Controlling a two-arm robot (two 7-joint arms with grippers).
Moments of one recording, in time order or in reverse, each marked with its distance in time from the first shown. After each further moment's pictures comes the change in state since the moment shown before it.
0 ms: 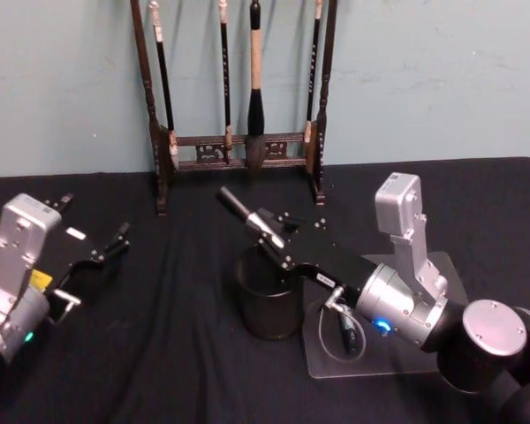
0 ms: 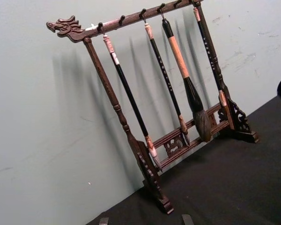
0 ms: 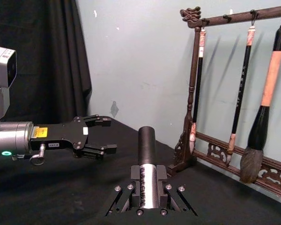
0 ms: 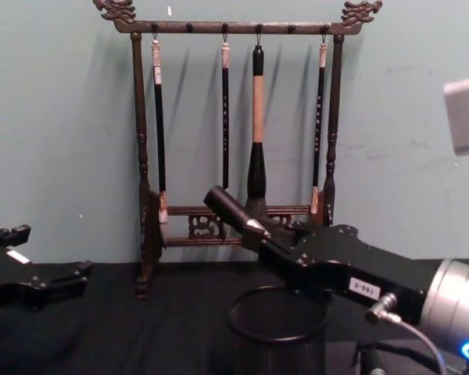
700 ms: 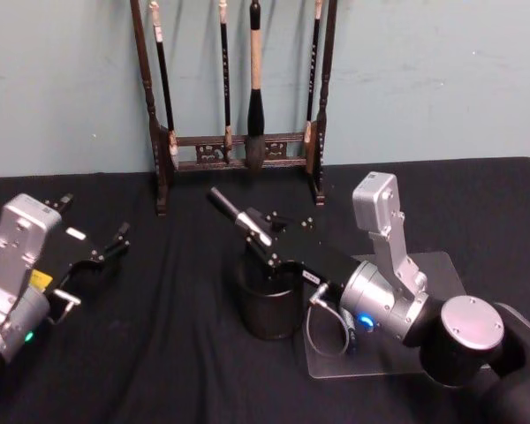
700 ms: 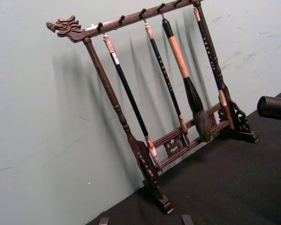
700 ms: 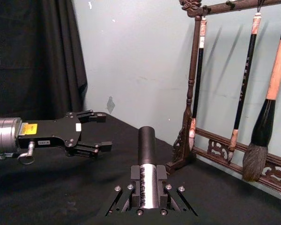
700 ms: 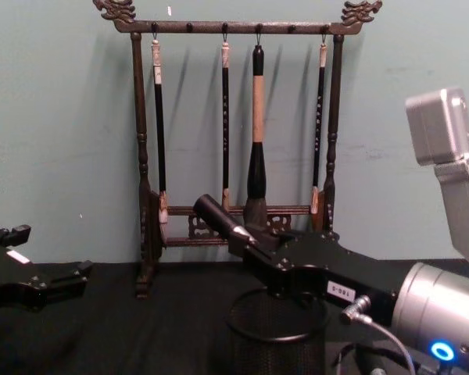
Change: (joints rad) left arm 0.000 0.000 0.000 0.000 0.000 0.000 0.000; right arm 0.041 -0.045 -0.016 0.077 -0.032 -0.009 -0.023
